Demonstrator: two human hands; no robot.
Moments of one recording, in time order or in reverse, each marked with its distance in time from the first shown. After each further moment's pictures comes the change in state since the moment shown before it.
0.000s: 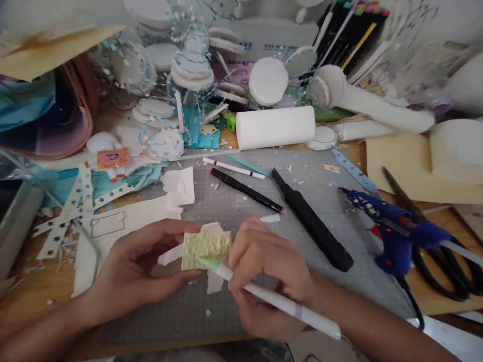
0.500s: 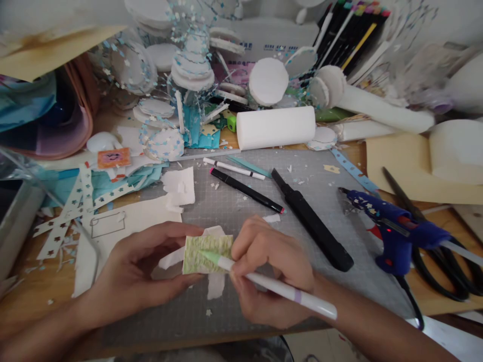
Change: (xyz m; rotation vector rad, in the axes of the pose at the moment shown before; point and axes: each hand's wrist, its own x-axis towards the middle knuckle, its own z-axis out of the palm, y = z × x) left_hand -0.001 0.003 0.001 0.036 -0.023 0.012; right_hand -0.007 0.009 -0.007 -0.027 -0.019 -0.001
